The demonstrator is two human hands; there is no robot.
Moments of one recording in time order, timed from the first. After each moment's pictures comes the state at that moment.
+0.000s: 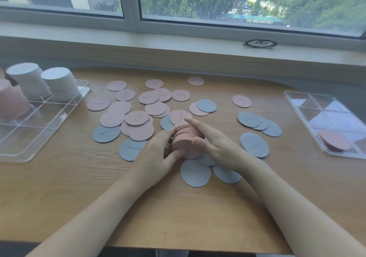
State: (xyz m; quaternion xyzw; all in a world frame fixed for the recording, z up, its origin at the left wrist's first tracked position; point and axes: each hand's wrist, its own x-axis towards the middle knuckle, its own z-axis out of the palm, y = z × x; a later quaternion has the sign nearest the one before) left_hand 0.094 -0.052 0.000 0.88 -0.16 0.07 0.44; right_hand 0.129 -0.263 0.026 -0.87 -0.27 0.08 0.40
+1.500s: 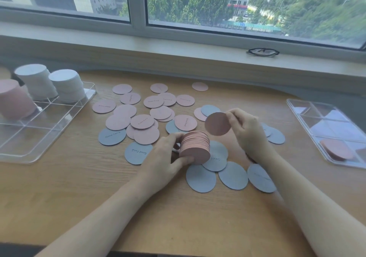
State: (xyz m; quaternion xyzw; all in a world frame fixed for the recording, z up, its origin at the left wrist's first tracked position) left_hand 0.091 -0.053 0.005 0.88 -0.14 0.05 0.46; right_hand 0.166 -0.302 0.033 -0.90 -0.12 -0.17 0.39
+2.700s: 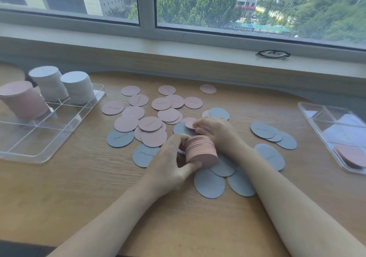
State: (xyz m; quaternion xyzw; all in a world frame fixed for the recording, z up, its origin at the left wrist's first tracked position) left_hand 0.091 -0.048 0.006 0.86 -0.13 0.06 0.49; right_hand 0.203 -0.238 0.007 -0.92 -0.25 -0.08 0.28
